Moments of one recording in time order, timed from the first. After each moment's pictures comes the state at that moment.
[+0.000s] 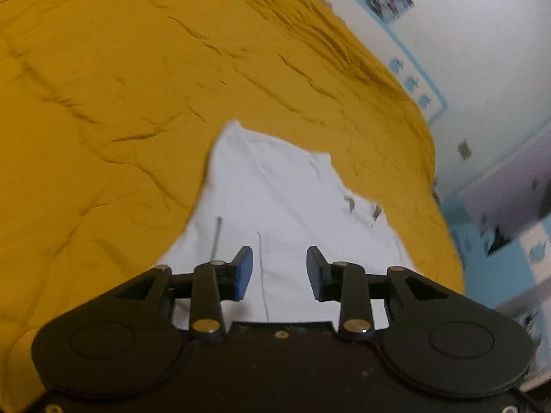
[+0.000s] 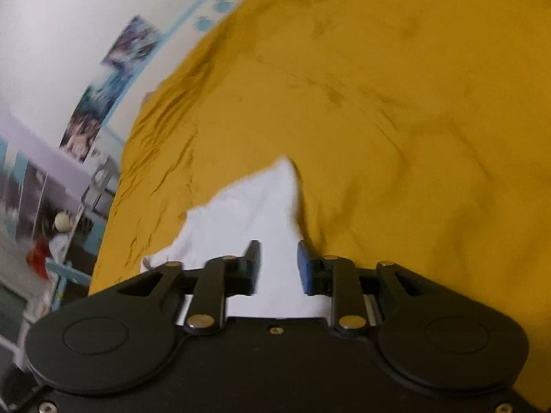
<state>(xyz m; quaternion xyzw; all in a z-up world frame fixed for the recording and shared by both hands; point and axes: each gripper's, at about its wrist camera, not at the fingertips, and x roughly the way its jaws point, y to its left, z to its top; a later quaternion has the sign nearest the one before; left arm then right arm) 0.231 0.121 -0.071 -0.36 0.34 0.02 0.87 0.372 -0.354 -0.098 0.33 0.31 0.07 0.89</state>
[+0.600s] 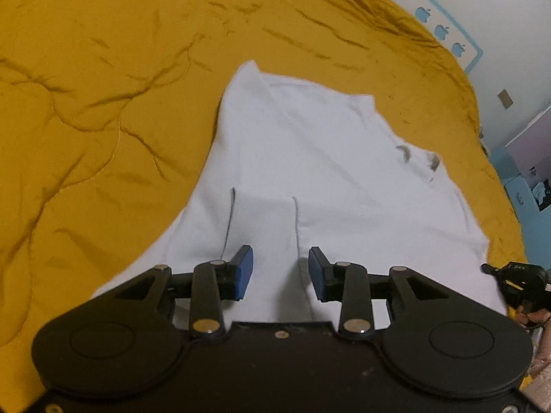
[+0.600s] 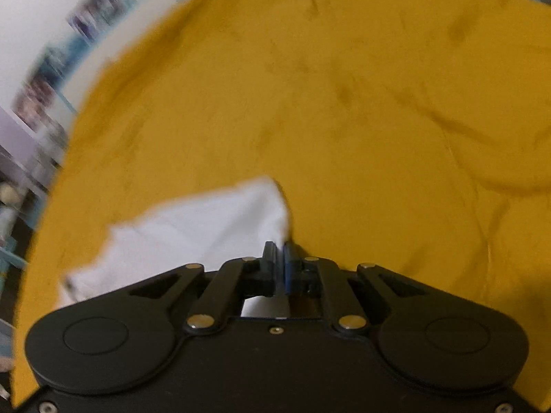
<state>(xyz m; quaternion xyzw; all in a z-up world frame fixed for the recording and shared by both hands) 0.289 0.100 -0.129 -0.29 0.41 0.06 0.87 0.460 -0.330 -0.146 0.24 0.39 0.01 0.89</state>
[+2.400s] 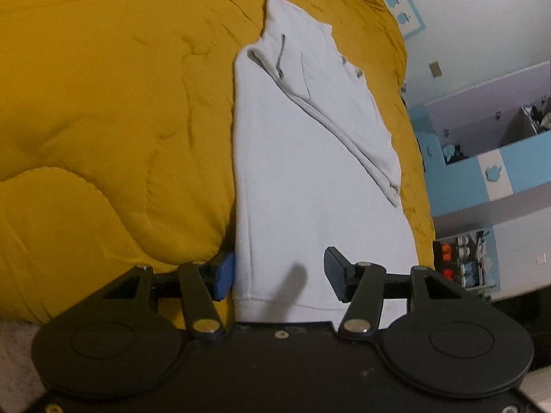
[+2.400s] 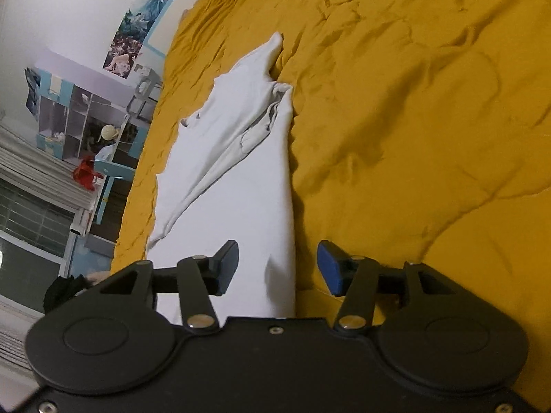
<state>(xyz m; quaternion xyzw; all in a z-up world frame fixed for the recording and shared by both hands) -0.012 0.152 -0.102 -0.41 0.45 -0.11 0.79 0.133 -0.432 -0.143 0.35 0.43 0.21 0.80</state>
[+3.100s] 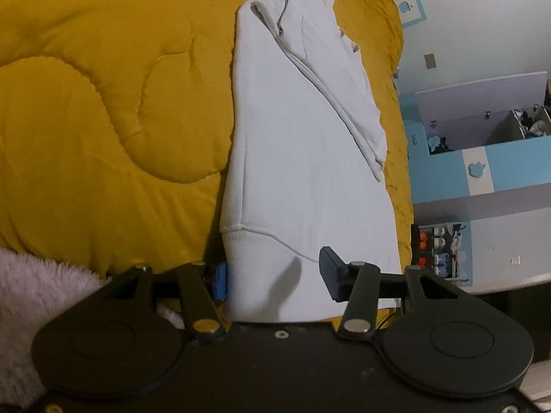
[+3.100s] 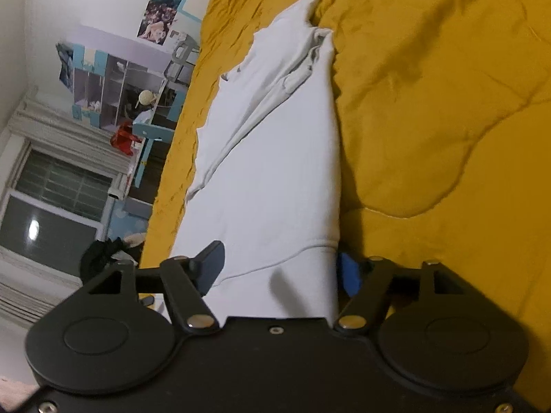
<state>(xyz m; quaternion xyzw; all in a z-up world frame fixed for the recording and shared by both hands) -0.034 0.146 -0.116 -0.46 0.47 -0.14 0.74 0.096 -0.416 -0.141 0.34 0.45 0.29 0.77</state>
